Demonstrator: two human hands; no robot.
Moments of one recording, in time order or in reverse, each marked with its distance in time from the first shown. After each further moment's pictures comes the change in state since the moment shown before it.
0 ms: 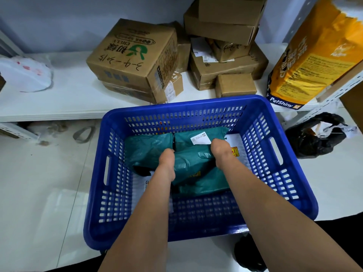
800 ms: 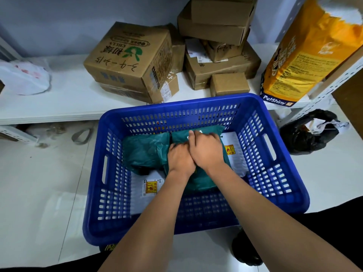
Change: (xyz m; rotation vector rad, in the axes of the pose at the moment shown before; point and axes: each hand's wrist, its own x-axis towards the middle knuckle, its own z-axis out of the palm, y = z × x) left_hand -0.073 -0.005 0.031 1.413 0.253 1.154; right_hand -0.041 0.007 0.015 -0.729 0.428 -0.904
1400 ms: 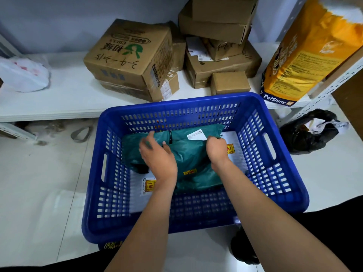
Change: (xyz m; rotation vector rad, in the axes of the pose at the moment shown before) left_hand -0.018 -0.036 0.010 -0.482 0.577 -0.486; right_hand 0.003 0.022 0.004 0.998 -0.102 0.908
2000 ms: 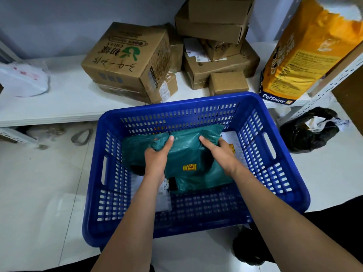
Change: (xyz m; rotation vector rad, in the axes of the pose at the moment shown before) left_hand 0.016 0.005 -0.018 -0.669 -0.409 -0.653; right_hand -0.001 0.010 -0.034 -0.071 -0.327 -0.187
